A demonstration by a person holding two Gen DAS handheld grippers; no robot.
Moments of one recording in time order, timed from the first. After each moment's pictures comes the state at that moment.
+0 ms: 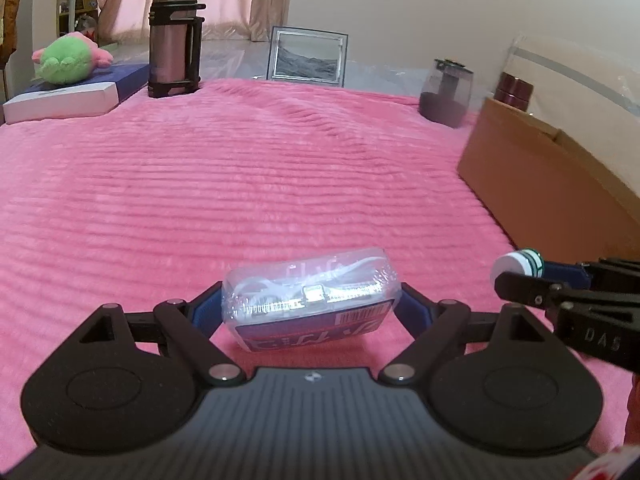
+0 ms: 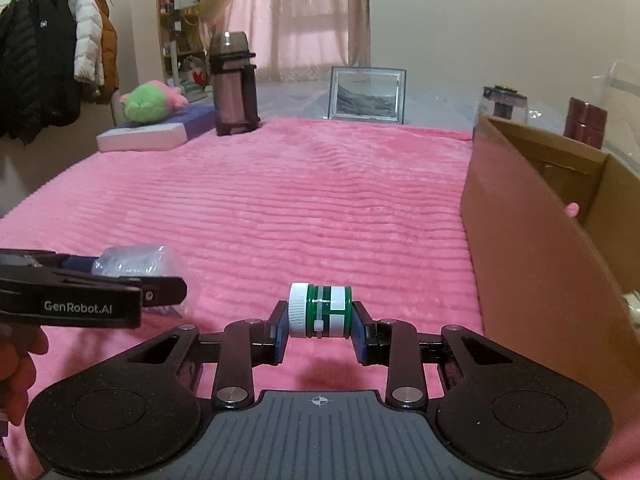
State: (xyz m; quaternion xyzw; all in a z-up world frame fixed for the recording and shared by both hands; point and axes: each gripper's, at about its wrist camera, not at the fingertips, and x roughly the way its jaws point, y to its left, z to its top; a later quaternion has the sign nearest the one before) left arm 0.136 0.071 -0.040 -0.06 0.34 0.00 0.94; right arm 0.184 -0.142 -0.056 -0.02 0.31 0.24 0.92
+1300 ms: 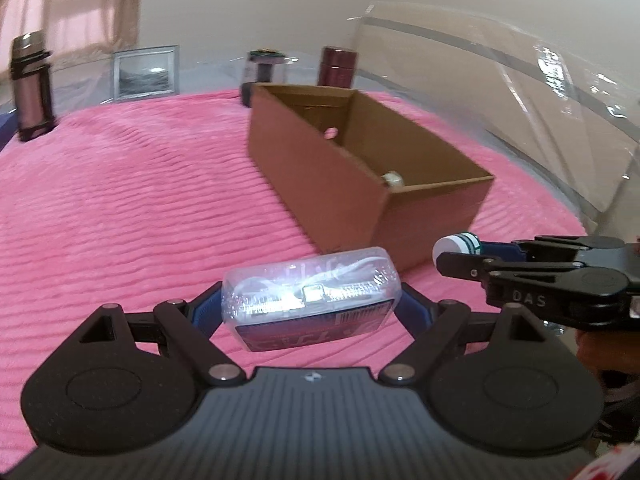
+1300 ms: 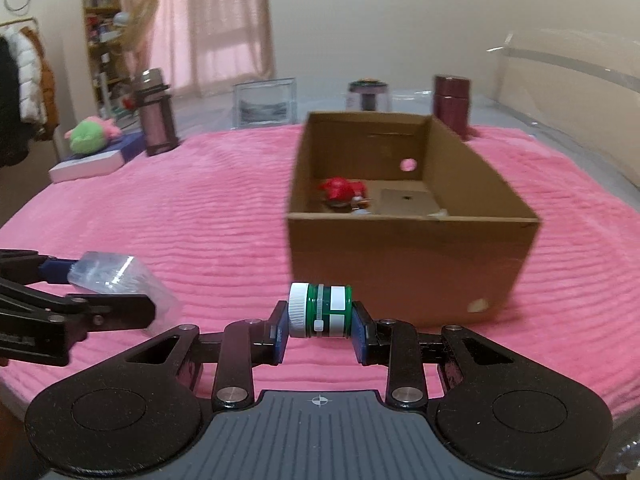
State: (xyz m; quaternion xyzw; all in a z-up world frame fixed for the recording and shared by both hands) left arm 0.049 -0.086 0.020 -0.01 0.34 -0.19 0.92; right arm 0.068 -0.301 -0.010 0.02 0.31 0.12 0.94
